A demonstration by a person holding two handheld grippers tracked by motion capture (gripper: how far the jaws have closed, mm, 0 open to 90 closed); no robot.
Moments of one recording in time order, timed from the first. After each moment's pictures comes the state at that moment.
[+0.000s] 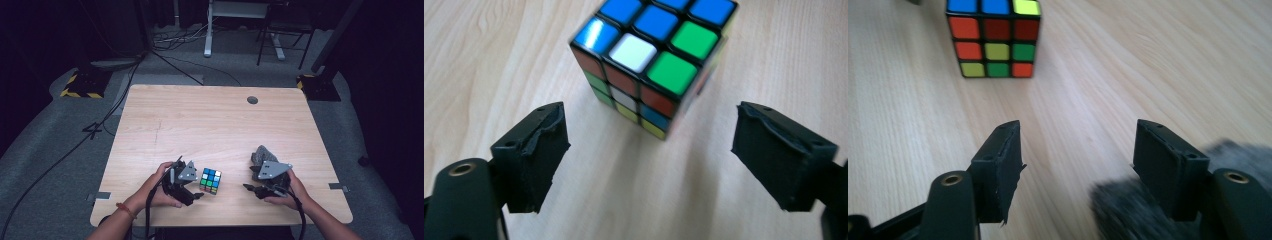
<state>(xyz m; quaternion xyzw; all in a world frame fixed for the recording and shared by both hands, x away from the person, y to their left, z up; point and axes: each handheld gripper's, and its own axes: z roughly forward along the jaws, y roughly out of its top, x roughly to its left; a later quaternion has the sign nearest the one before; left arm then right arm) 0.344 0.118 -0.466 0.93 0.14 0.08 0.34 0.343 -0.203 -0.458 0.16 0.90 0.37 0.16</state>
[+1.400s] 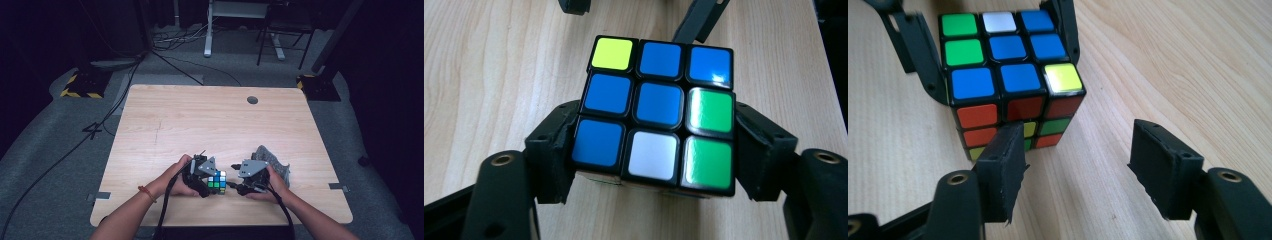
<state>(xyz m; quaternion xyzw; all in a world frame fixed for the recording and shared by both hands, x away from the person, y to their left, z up) 0.373 0.068 -0.468 0.94 0.06 0.02 0.34 0.359 -0.154 -0.472 0.11 0.91 0.38 0.16</state>
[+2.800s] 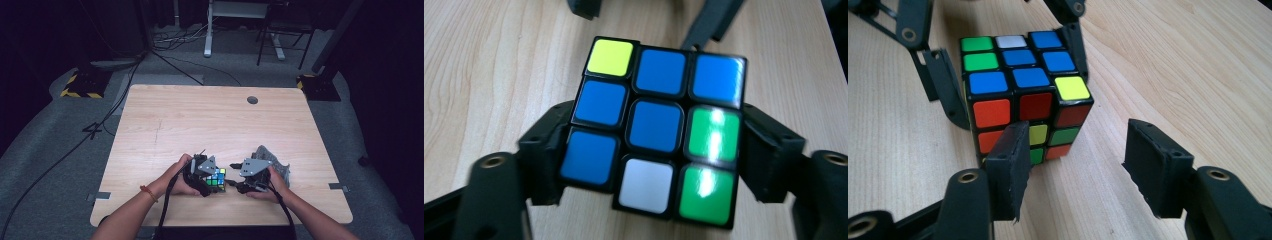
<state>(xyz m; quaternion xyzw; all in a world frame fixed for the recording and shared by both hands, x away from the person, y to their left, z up) 0.375 0.070 -0.470 0.93 0.05 0.04 0.35 0.360 -0.155 -0.468 0.11 0.89 0.40 0.16</state>
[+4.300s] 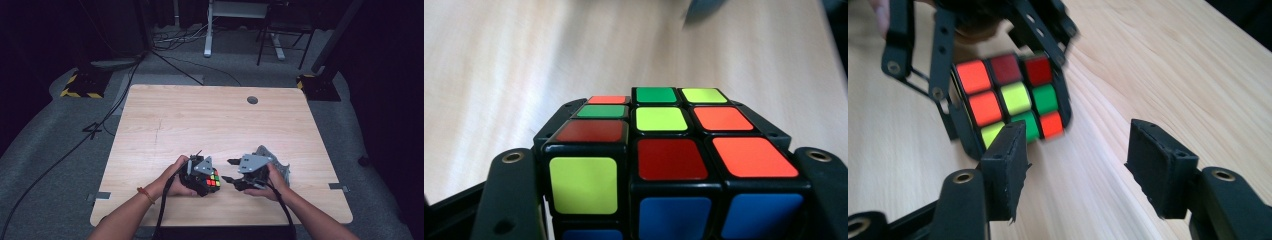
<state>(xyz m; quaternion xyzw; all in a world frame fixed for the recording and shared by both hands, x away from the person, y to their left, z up) 0.375 0.074 -0.477 0.93 0.08 0.04 0.37 0.357 -0.148 -0.443 0.11 0.89 0.42 0.17</state>
